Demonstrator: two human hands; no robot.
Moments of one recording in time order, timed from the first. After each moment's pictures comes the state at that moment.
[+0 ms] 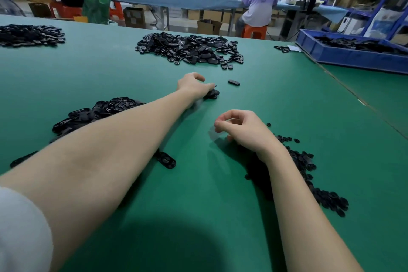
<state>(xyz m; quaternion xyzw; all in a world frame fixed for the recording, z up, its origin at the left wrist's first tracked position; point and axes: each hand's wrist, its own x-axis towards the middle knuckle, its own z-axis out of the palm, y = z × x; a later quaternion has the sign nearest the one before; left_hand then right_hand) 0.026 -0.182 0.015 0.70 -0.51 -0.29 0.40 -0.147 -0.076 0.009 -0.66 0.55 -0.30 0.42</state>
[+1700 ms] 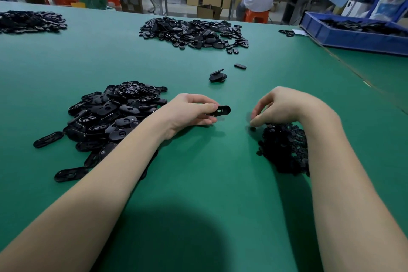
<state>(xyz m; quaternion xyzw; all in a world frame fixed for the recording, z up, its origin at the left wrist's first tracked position) 0.049 -0.041 0.004 0.52 -0.47 -0.57 0.42 -0.182 -0.074 0.055 -0.73 0.65 -0.02 0.22</state>
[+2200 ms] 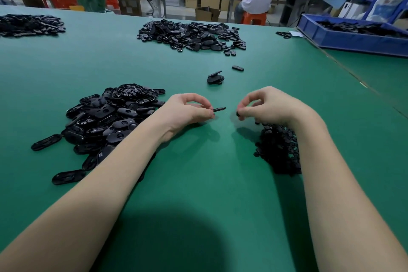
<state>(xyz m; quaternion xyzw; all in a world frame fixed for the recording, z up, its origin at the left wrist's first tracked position) 0.052 -0.041 -0.001 0.52 -0.46 -0.56 0.46 -0.173 -0.070 0.046 -0.74 0.58 -0.13 0.32</state>
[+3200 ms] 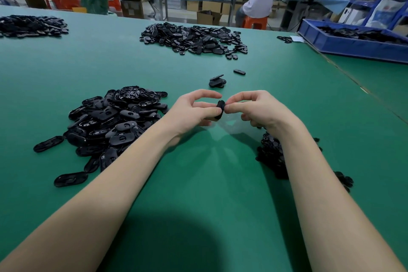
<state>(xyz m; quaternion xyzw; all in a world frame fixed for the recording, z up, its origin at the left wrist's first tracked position) 0.043 -0.035 0.006 0.49 -0.52 -0.53 0.47 -0.145 -0.070 0.033 -0.63 0.58 -0.28 0.44</state>
